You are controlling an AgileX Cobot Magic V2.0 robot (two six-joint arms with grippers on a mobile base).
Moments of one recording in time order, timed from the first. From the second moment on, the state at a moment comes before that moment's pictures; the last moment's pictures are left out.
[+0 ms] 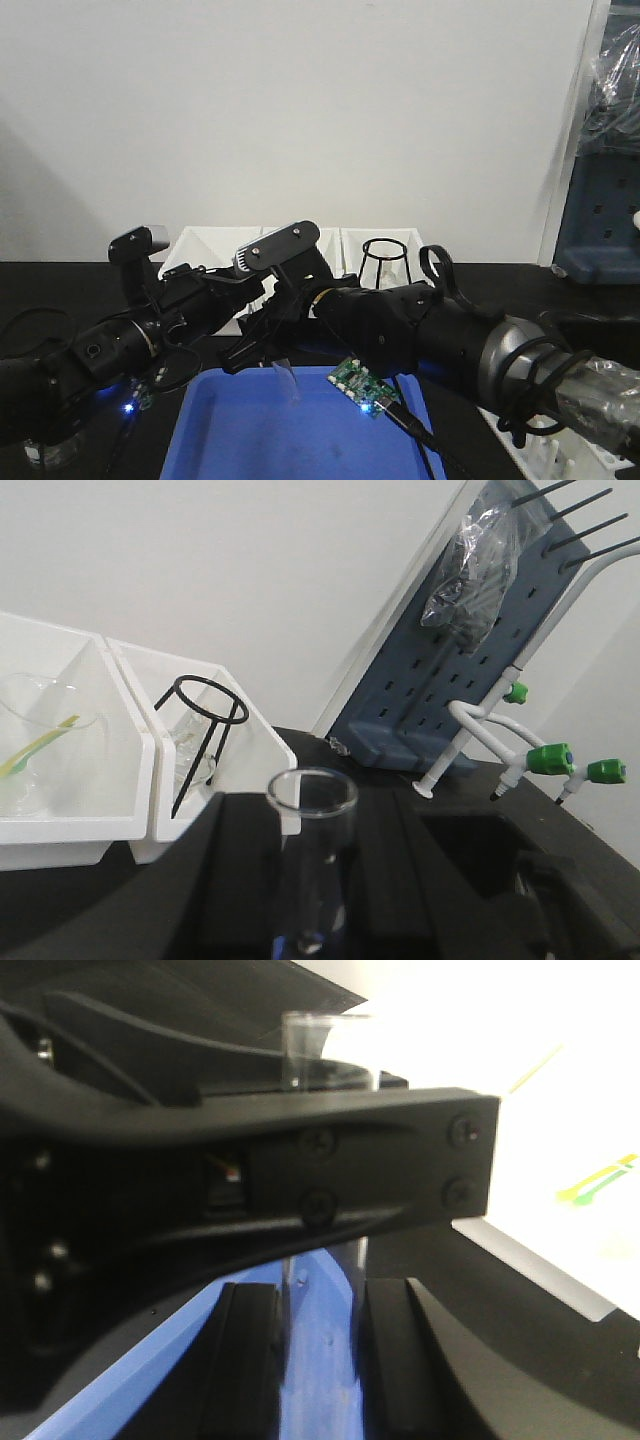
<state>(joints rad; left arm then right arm) -0.37 1.79 -1.14 0.54 -0.63 -1.00 0.60 1.93 -1.57 0.14 0.21 -0.30</state>
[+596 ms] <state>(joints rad) -0.37 1.79 -1.14 0.54 -0.65 -1.00 0.59 1.93 -1.57 0.14 0.17 -0.27</state>
